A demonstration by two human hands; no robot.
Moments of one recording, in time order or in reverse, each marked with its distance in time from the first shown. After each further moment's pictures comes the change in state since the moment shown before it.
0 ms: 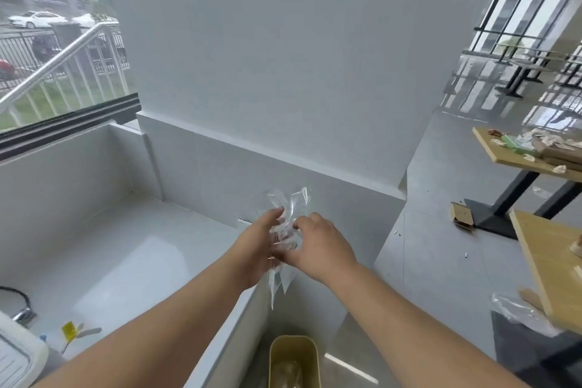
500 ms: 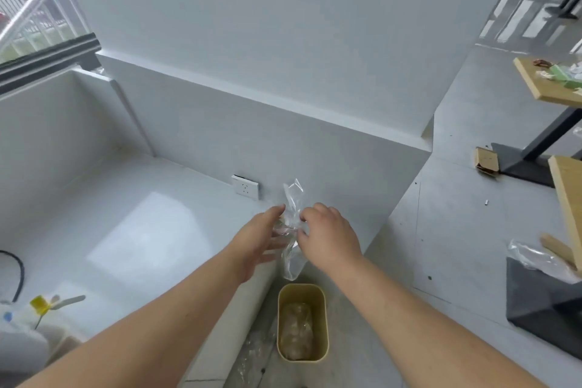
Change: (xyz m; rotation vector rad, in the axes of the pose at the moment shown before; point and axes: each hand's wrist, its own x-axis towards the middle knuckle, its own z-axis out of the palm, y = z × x) left_hand 0.067 -0.076 -0.011 0.299 0.173 -0.114; right_hand 0.012 0.083 0.091 -0.005 0.066 -0.059
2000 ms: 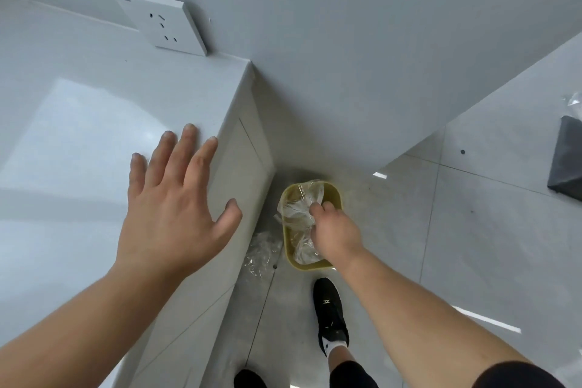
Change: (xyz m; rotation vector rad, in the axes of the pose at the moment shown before) left_hand 0.155 -0.192 -0.079 1.486 0.382 0.546; right_hand -0.089 0.161 0.390 -0.080 -0.511 0.270
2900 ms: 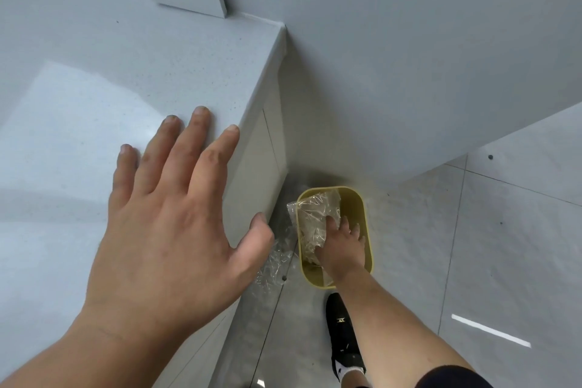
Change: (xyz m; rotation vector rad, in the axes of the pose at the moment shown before) left_hand -0.002 -0.008 0.011 -0.032 0.077 0.027; right_hand 0.057 -0.004 0.126 0.031 -0.247 0.327
